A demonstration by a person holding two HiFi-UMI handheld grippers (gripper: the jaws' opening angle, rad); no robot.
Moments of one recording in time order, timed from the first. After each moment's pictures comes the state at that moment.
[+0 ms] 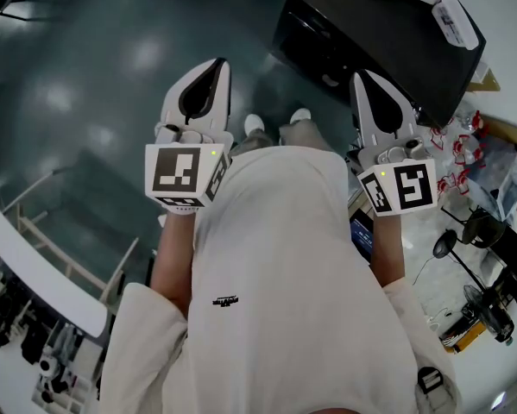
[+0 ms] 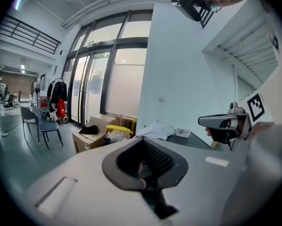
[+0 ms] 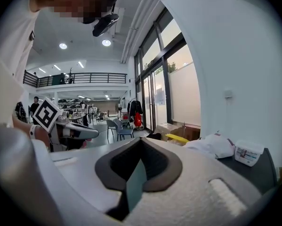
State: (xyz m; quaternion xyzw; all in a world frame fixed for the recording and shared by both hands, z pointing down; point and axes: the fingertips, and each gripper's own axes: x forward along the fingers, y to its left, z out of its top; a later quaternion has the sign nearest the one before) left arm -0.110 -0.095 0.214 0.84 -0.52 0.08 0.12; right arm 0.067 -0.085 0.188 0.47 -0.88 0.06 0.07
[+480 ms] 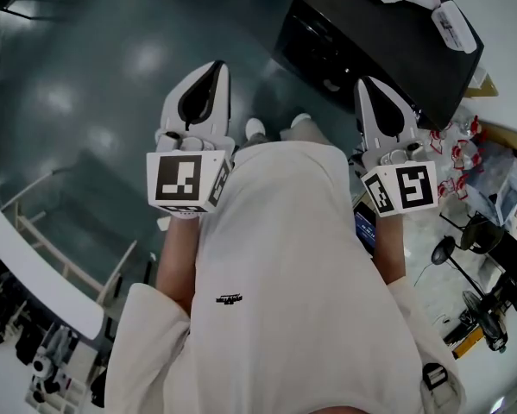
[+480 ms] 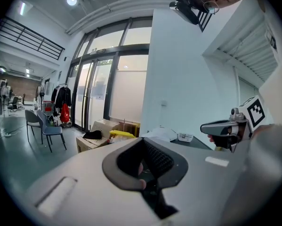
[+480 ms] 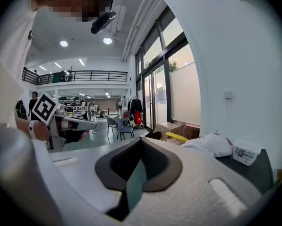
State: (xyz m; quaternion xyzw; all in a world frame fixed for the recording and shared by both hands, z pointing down) left arm -0.124 -0.077 0.196 0.83 -0.55 0.05 0.10; right arm 0.068 -0.070 0.192 0.47 -0.88 0.06 0.09
